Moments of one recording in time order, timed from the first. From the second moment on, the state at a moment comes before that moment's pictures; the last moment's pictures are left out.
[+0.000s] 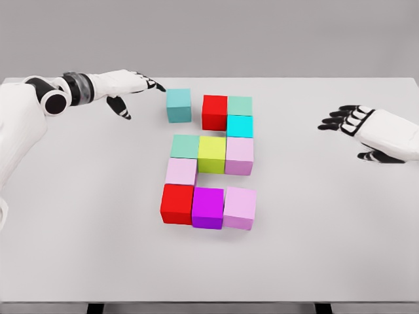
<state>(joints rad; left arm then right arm) -1.07 0.36 -0.87 -0.55 -0.59 -0.61 -0.33 -0.46 -1.14 0.70 -1.51 0.46 -0.61 -0.14</state>
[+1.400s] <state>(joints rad) -1.10 0.30 -0.88 -0.45 -0.62 -0.61 -0.35 -0.25 -0.71 0.25 -1.21 0.45 -0.61 -0.01</state>
